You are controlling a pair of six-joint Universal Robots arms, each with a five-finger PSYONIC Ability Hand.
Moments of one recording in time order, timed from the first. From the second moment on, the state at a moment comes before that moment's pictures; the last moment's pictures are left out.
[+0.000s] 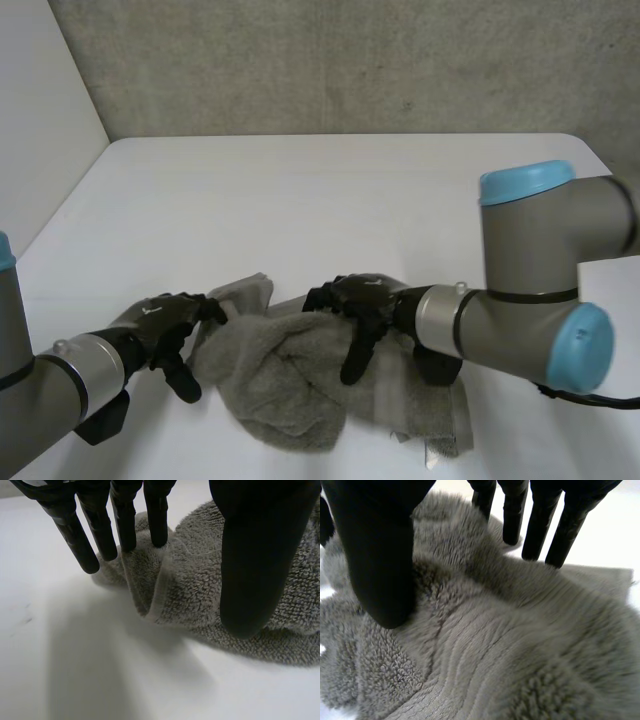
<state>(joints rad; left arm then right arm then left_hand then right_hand) 4.47 -1.72 -1.91 3.01 -1.33 3.23 2.10 -0.93 1.25 0.36 1.08 3.11 0.37 0.37 0.37 0.37 0.20 0.43 0.36 0.37 0.37 0.18</state>
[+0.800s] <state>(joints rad) 4.23 -1.77 -1.60 3.59 -1.54 3.24 2.12 -1.18 1.29 -0.21 1.27 2.80 1.15 1.22 1.21 1.22 1.03 1.31 1.16 1.17 1.19 0.94</state>
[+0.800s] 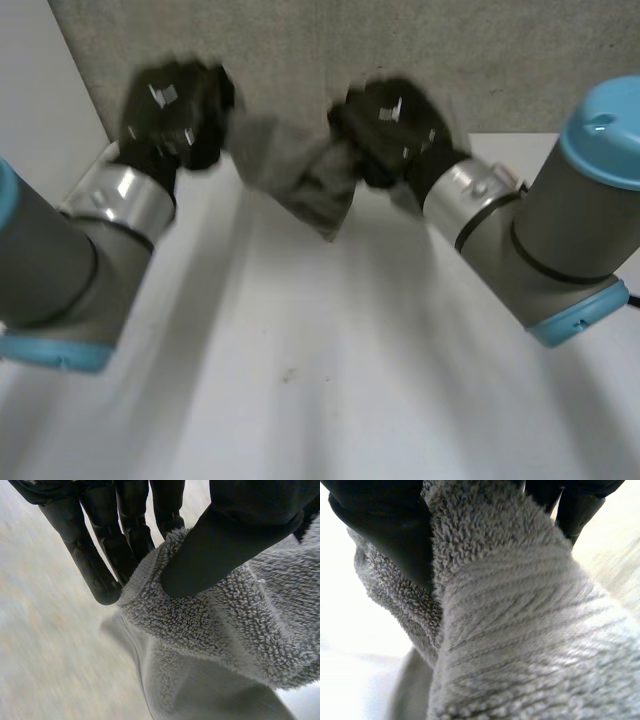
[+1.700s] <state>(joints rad) 4.04 -1.83 -1.91 3.45 -1.55 3.36 1.82 -1.05 1.19 0.44 1.15 2.76 1.15 1.22 1.21 1.22 1.03 0.45 0.44 0.42 0.41 0.23</state>
